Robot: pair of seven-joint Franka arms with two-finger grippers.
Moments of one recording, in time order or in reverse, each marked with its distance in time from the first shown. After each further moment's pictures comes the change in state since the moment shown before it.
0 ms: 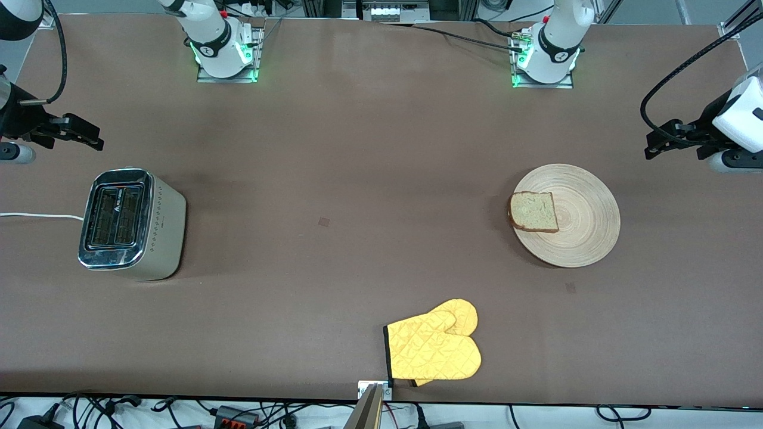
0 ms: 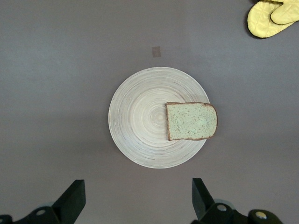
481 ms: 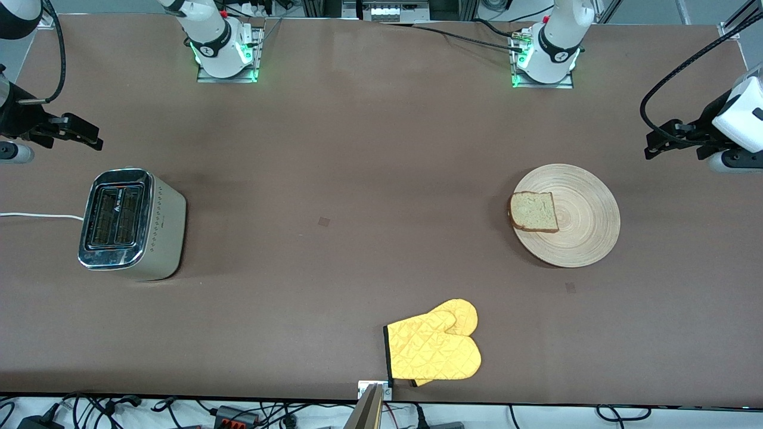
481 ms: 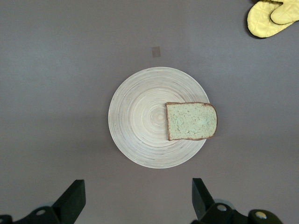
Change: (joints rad) left arm 0.000 0.000 0.000 0.000 0.000 0.000 0.000; right arm 0.000 -0.003 -0.001 0.000 0.001 0.001 0.005
